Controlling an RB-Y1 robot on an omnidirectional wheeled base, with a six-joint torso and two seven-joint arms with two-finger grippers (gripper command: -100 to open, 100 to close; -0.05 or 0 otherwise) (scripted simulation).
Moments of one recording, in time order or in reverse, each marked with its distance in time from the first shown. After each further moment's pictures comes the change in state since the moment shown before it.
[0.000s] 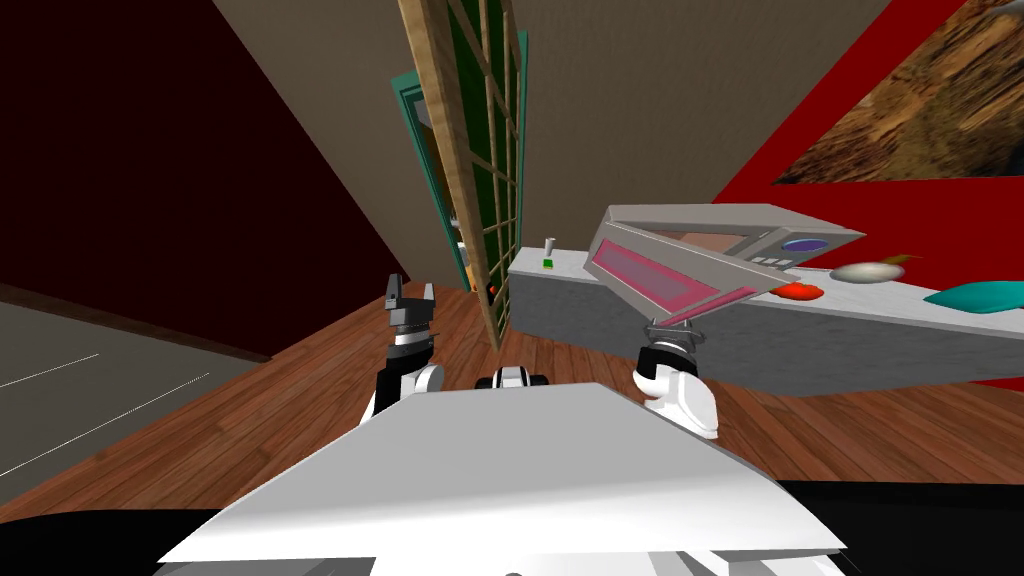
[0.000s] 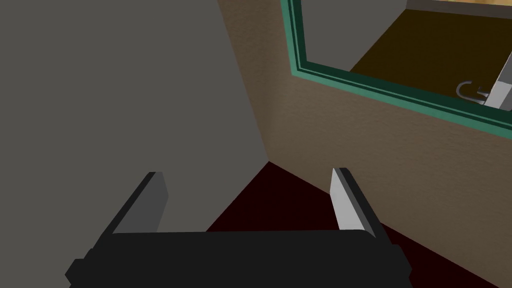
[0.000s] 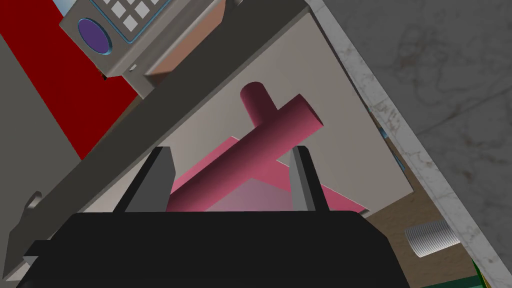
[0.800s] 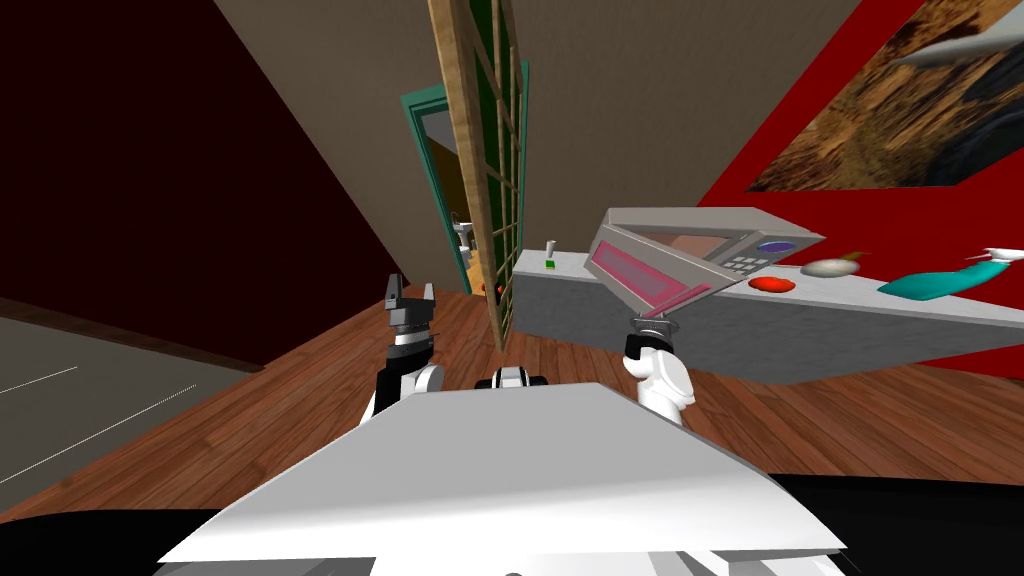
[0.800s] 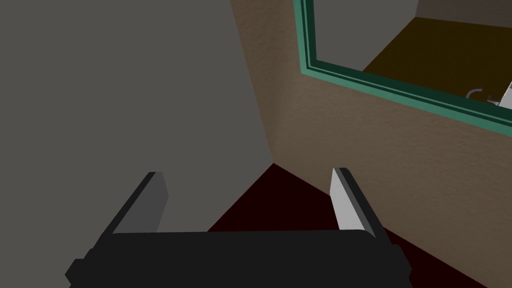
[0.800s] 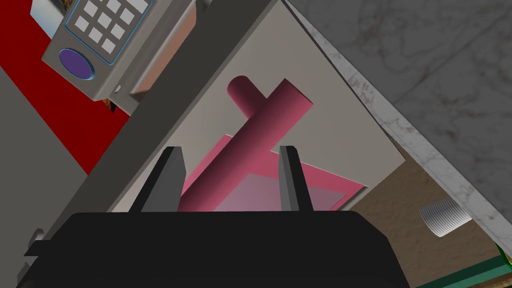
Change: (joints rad) left arm 0.000 0.000 0.000 0.000 0.000 0.000 0.000; right arm -0.063 -0.168 0.151 0.187 -0.013 0.151 -0.181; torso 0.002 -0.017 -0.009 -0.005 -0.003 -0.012
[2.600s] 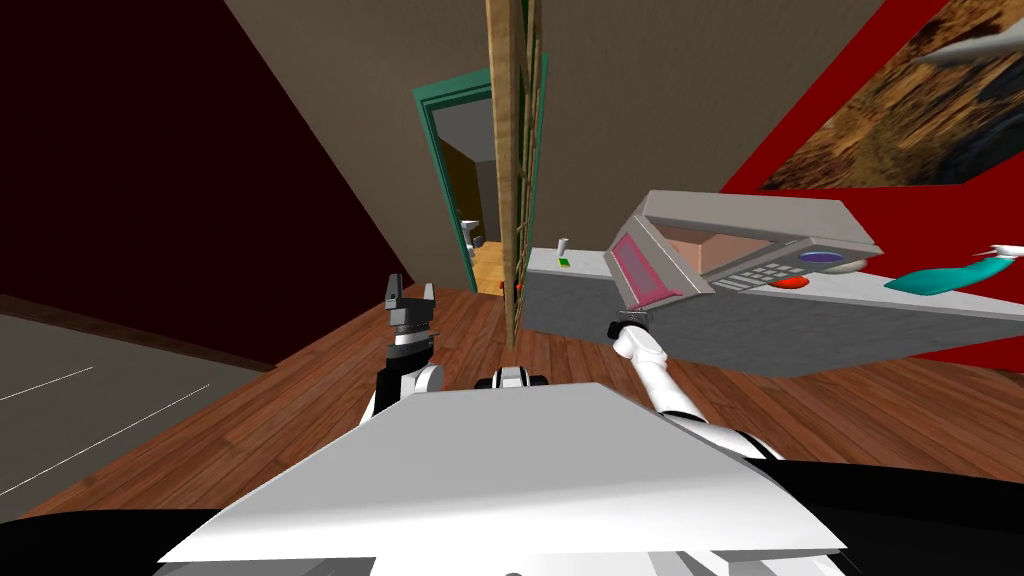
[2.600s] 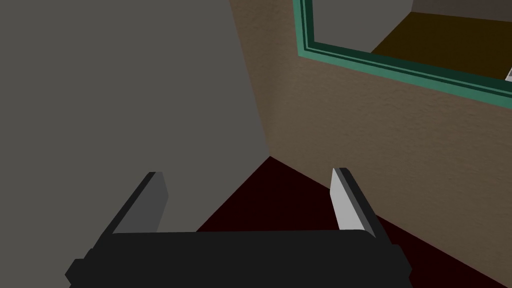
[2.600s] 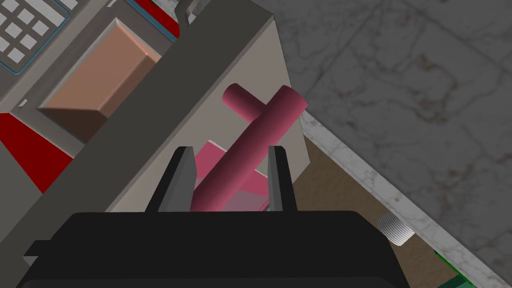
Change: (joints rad) left arm 0.000 0.000 0.000 0.000 0.000 0.000 0.000; right arm -0.141 -0.364 0.419 0.398 -0.029 0.354 -0.394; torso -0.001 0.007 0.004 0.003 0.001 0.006
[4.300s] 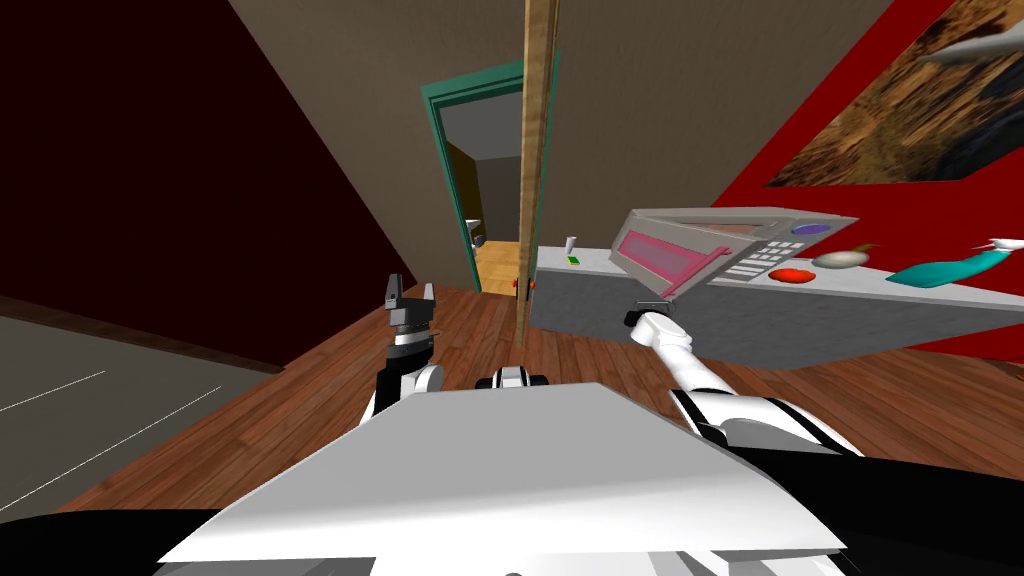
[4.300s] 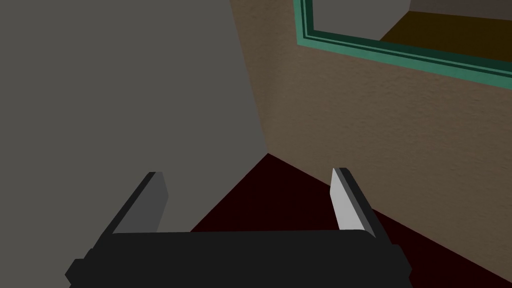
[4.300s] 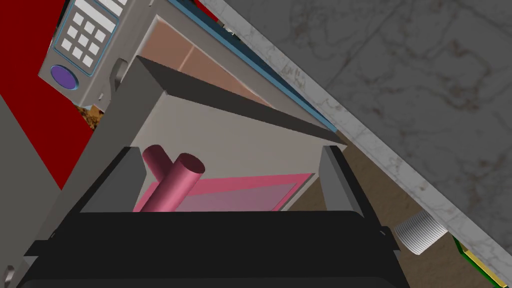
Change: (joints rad) left arm 0.000 0.000 0.000 0.000 0.000 0.000 0.000; right arm -0.124 -0.252 0.115 0.208 -0.198 0.035 -0.013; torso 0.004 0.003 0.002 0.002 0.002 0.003
